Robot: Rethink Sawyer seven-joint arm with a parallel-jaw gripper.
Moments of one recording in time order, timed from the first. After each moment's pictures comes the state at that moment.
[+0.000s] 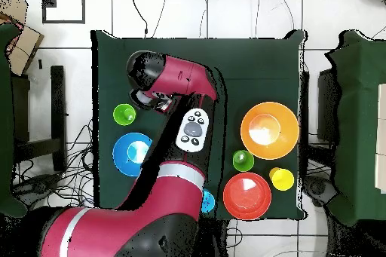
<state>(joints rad) 0.07 -0.26 -0.29 1.11 0.34 1.11 2.14</state>
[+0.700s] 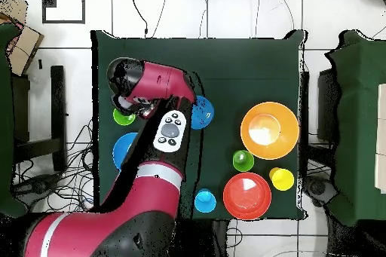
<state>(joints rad) 0.14 -0.24 -0.29 1.13 0.37 1.11 2.28</state>
